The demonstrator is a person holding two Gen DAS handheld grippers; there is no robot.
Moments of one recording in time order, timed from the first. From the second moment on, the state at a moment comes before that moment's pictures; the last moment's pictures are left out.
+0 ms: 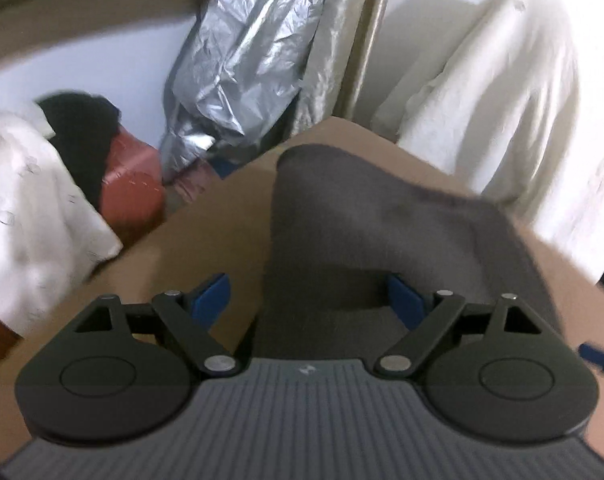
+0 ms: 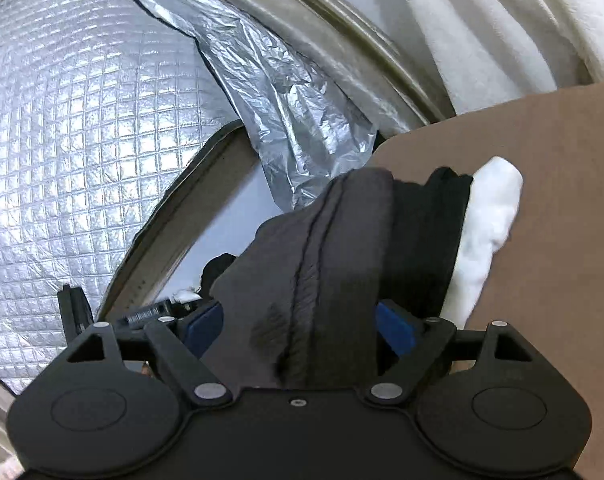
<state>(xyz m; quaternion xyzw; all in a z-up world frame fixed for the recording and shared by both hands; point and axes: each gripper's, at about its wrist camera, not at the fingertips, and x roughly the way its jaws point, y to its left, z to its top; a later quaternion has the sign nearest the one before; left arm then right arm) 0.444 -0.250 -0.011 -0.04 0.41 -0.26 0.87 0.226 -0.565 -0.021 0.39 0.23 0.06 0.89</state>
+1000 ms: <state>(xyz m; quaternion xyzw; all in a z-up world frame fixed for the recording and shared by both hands) 0.444 -0.316 -0.015 0.05 0.39 -0.21 0.90 0.263 -0.504 -0.073 0.35 0.19 0.10 0.91</state>
